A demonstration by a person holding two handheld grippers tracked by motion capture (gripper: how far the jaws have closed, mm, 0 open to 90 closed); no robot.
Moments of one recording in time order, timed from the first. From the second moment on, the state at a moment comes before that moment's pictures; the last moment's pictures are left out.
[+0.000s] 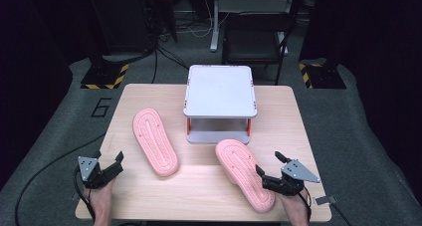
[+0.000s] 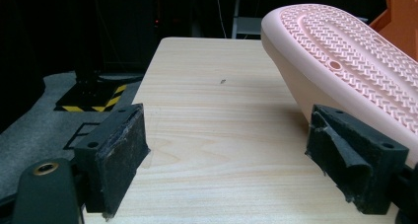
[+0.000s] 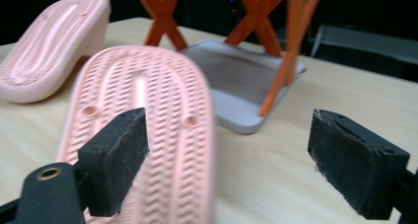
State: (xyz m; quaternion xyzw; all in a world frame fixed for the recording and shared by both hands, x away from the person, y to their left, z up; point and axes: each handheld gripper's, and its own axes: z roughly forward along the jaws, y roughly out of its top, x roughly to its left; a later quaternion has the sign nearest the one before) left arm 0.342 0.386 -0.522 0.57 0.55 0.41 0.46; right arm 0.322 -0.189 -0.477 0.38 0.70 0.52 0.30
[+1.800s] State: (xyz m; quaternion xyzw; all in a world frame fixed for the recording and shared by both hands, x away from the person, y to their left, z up) left arm 0.341 0.387 -0.521 0.57 0.54 0.41 0.46; right arm 0.355 -0.211 -0.475 0.41 0.70 0.49 0.32
